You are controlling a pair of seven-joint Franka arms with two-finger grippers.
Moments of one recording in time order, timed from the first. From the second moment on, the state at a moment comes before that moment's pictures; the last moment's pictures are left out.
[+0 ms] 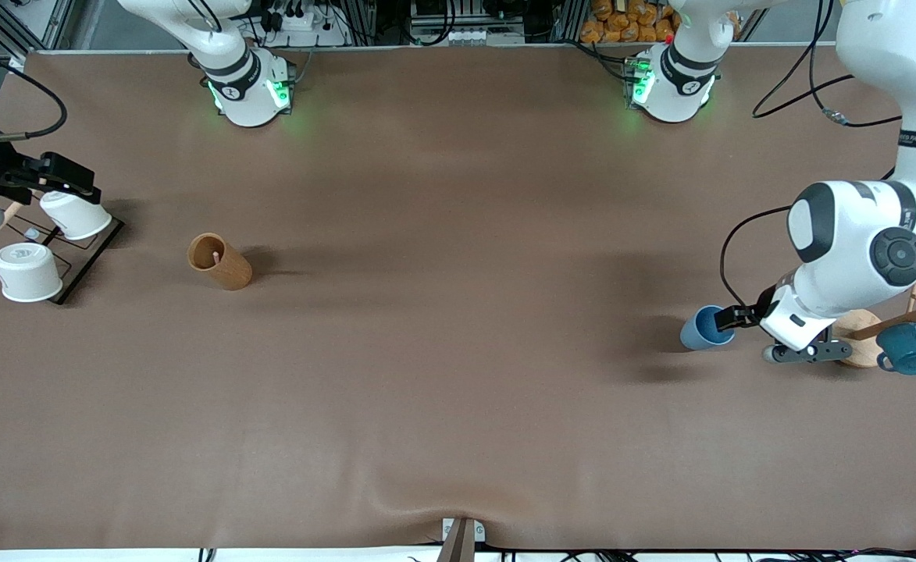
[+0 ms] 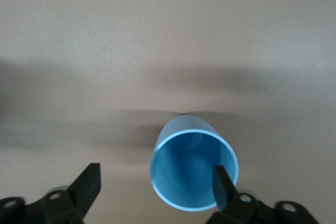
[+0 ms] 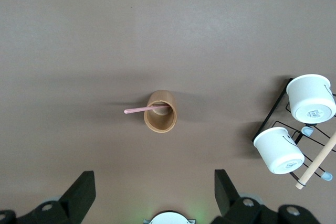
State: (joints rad) left arm 0.08 0.39 -0.10 -1.90 0.01 2.28 -0.08; right arm -0.01 0.04 0.02 -1.49 0.00 1.40 0.01
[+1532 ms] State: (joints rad) left arm -0.19 0.38 -0.11 -1.83 0.01 2.18 -0.25; right arm 0.15 0.15 0.03 -1.84 0.00 1.65 0.01
